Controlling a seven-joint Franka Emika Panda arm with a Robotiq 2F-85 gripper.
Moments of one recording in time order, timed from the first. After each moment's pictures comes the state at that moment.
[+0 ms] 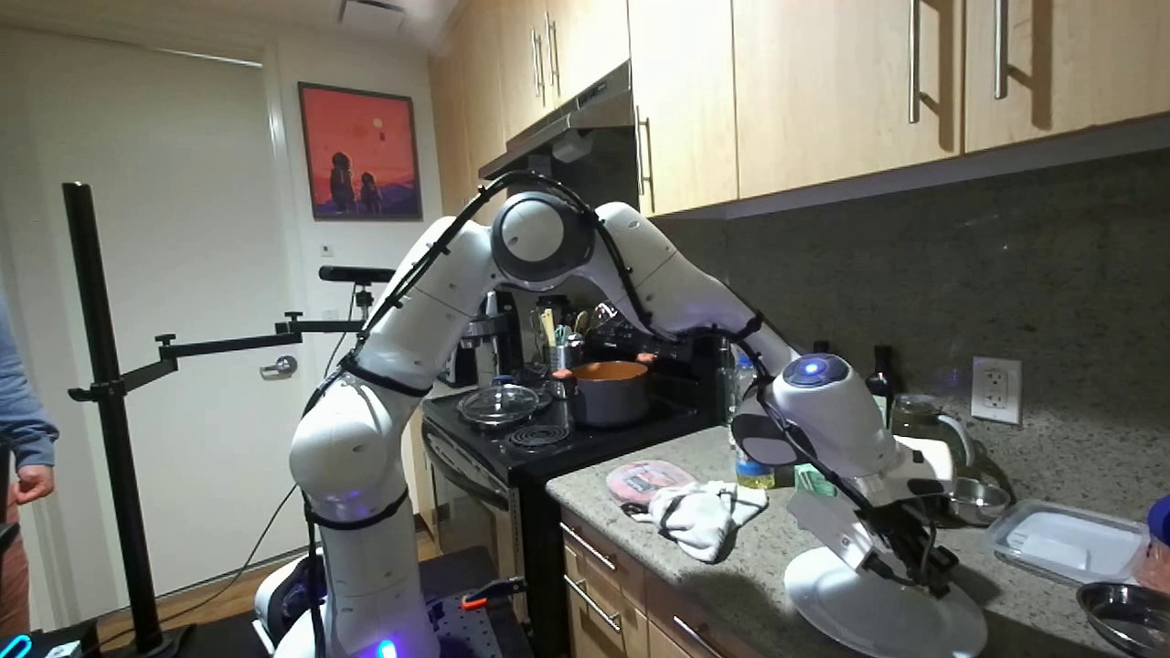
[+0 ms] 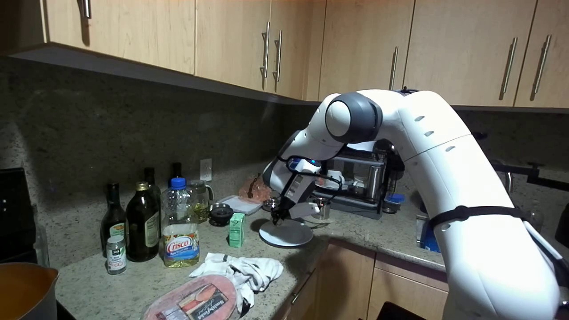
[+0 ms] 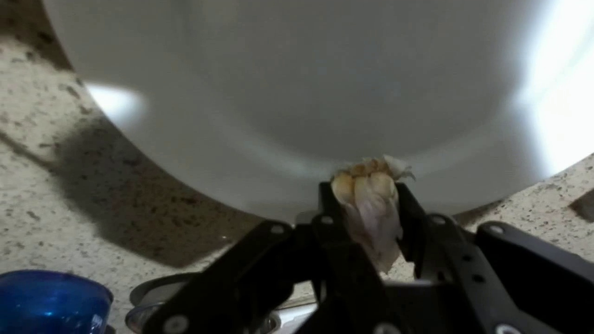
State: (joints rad) arm -0.16 0.60 -0.26 -1.90 0.98 2.93 -0.97
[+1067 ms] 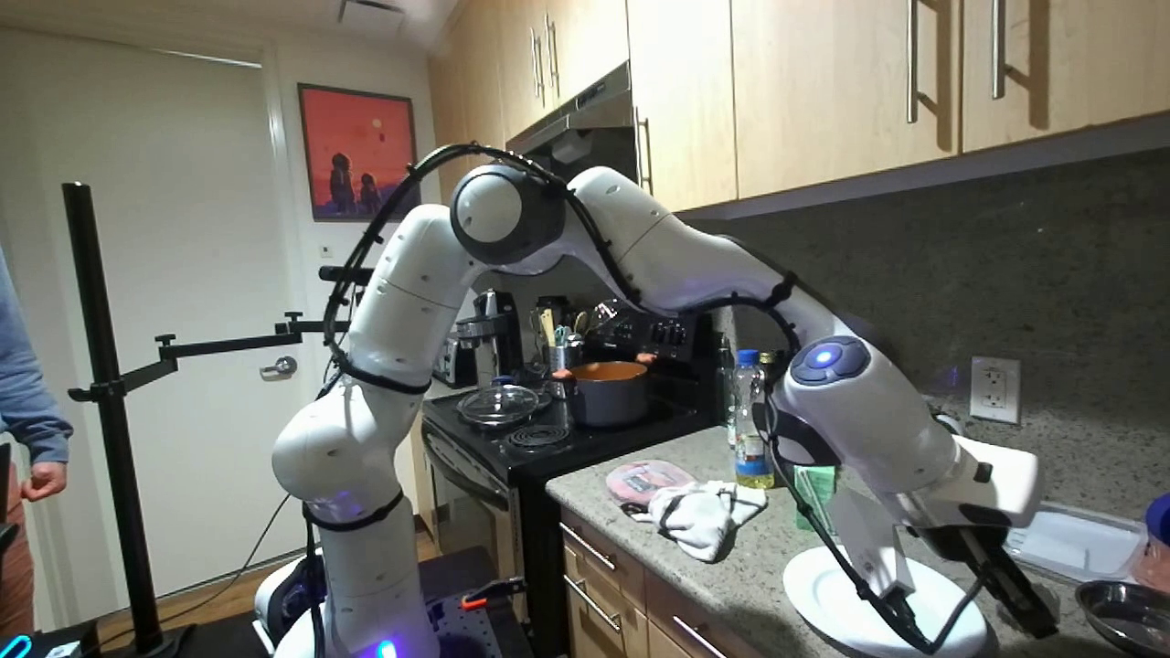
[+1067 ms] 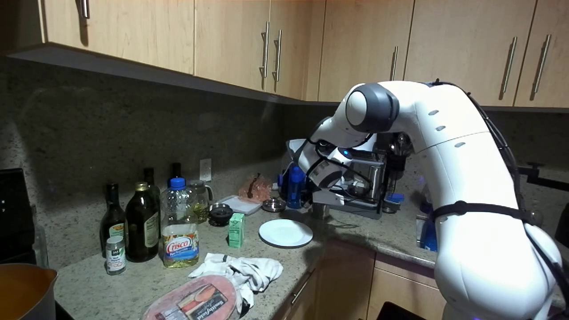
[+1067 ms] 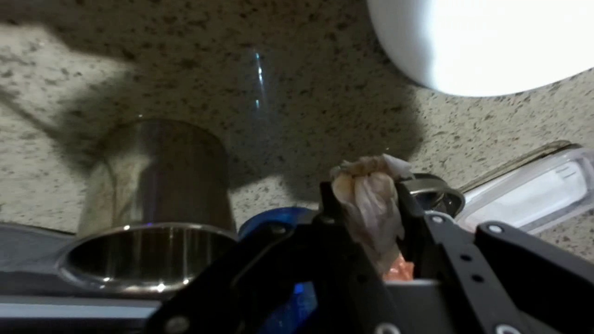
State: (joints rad) arm -0.35 0.50 -0.26 -1.91 1.19 2.93 -0.98
